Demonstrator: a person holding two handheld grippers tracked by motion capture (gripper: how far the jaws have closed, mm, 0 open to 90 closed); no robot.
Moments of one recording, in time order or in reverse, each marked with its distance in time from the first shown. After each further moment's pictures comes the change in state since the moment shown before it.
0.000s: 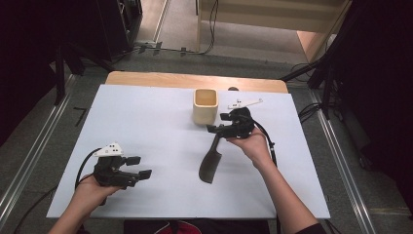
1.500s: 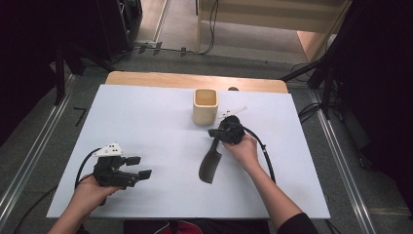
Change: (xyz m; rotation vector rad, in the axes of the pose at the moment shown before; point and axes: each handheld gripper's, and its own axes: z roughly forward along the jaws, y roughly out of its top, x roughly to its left) left arm 0.000 0.000 -0.001 -0.003 -0.007 -0.001; right arm -0.011 -0.031 0.051 0.165 -0.032 0.026
